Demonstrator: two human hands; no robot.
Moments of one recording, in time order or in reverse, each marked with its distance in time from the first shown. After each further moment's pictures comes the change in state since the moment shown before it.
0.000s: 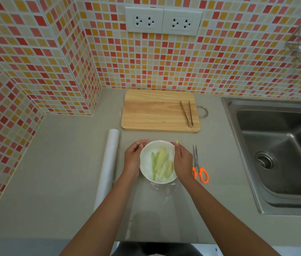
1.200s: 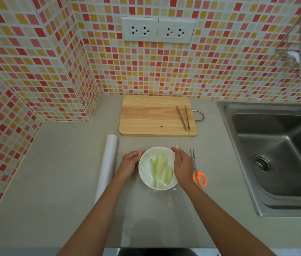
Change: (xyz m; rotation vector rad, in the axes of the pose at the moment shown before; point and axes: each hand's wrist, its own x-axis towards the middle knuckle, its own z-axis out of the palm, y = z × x) left_hand 0.006 0.003 -0.023 0.186 -0.344 -0.003; right_hand 0.002 0.002 -0.007 -0.052 0.044 -0.017
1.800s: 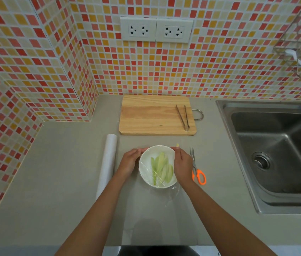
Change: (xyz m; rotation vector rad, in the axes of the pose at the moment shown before) left_hand -0.002 0.007 0.002 0.058 0.002 0.020; right_hand 0.000 0.004 0.001 0.047 0.007 0.024
